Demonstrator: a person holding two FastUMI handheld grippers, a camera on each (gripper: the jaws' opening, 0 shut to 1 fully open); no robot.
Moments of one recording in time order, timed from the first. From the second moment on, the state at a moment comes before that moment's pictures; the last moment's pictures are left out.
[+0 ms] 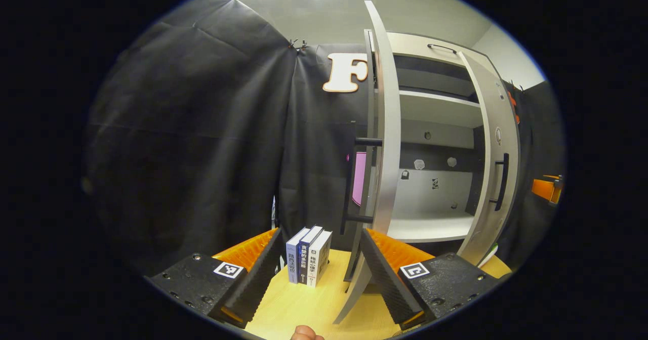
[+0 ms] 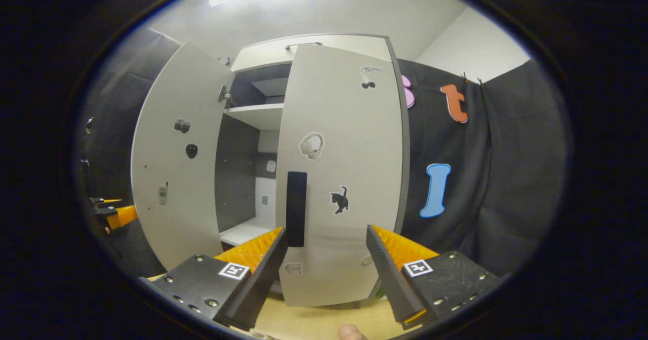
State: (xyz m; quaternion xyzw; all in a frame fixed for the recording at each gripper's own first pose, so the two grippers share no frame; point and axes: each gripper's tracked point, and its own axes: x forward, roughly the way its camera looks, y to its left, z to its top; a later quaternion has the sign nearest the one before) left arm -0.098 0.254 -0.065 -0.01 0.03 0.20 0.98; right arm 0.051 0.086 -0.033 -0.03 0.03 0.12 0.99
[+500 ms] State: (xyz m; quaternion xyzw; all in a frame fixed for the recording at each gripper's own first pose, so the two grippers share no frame) left arm -0.094 0.254 -0.066 -0.01 0.03 0.19 0.98; right arm 0.054 0.083 -0.035 -0.03 0.03 0.12 0.99
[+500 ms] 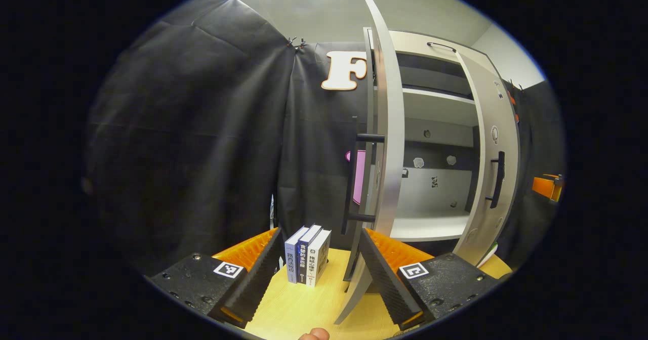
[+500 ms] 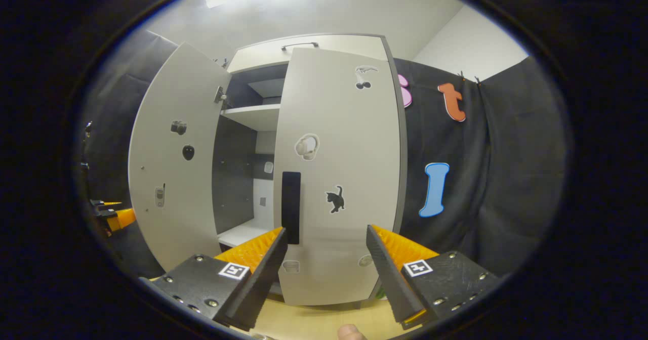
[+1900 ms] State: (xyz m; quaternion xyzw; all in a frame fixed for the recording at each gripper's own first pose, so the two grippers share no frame) left arm -0.074 0.191 -0.074 -0.04 0.04 0.11 0.99; right arm 0.052 0.076 -0.031 -0.01 0.02 0.13 0.99
